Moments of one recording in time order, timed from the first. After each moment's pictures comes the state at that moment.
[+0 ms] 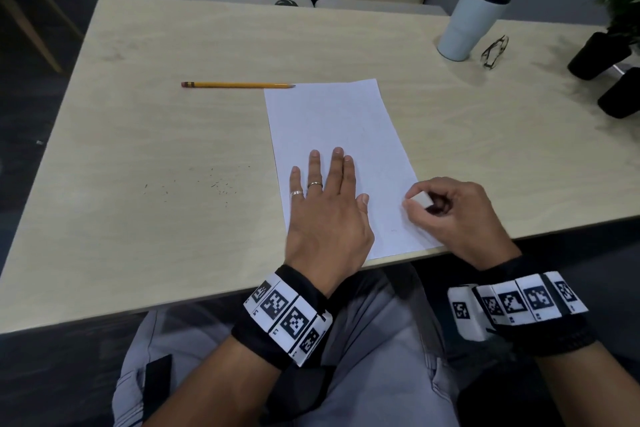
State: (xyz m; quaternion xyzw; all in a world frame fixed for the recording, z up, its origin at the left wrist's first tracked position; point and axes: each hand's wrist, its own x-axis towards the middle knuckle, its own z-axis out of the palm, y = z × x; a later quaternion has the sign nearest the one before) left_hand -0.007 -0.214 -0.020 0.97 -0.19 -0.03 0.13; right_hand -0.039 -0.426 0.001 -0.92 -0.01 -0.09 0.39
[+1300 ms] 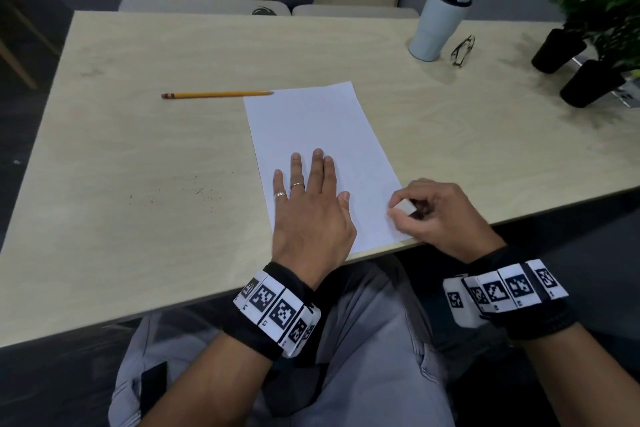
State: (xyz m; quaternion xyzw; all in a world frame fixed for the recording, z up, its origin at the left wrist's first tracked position) left_hand -0.006 -0.216 -0.023 0.97 -0.19 -0.03 0.14; right_hand -0.053 -0.438 0.012 -0.93 -0.04 -0.03 0.37
